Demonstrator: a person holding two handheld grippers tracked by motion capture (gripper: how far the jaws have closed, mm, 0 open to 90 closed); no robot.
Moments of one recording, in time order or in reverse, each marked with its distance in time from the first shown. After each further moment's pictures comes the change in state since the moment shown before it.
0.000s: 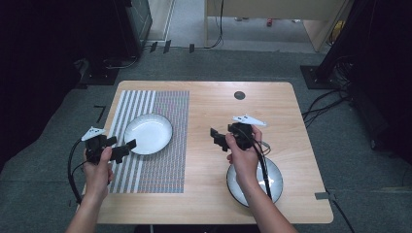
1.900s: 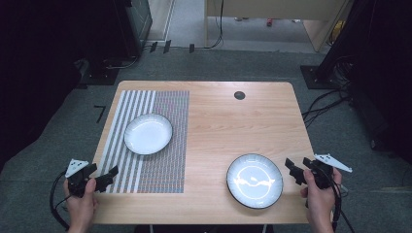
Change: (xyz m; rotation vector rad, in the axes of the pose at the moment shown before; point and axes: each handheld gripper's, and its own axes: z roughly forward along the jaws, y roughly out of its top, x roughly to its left) left arm 0.041 -0.085 -0.039 -0.009 0.173 -0.009; right arm -0.167 -0.097 -0.134 -0.027 -0.293 0.112
